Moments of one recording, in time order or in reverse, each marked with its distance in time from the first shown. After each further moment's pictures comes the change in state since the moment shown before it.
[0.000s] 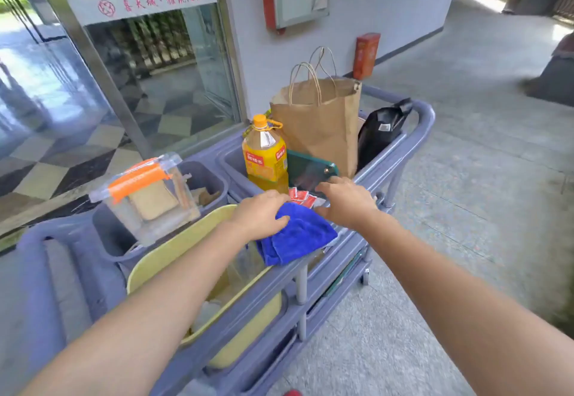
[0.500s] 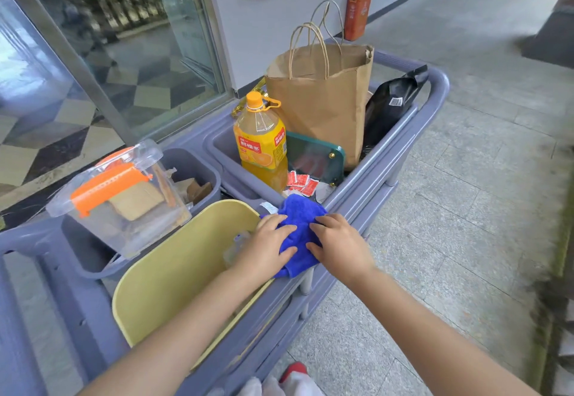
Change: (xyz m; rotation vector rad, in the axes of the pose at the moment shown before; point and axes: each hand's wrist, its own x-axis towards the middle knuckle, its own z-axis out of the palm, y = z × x) left_hand -0.012 -0.025 0.079 -0.248 0.045 -0.004; right_hand -0.018 -0.026 0.088 0.068 -0.037 0.067
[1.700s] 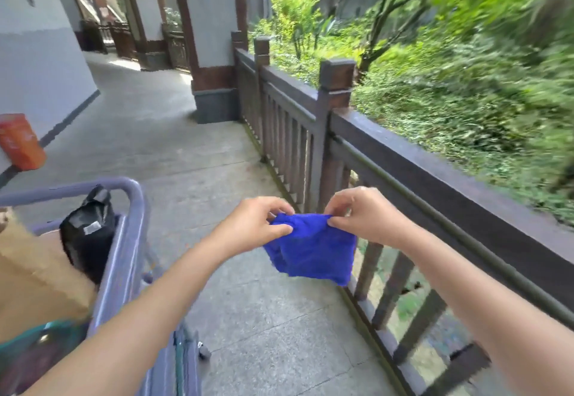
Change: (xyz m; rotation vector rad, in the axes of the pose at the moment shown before) left_hand 0.080 0.364 -0.029 -0.250 -0.480 0.965; right_hand -0.274 0.137 -0.227 0.238 0.628 0.872
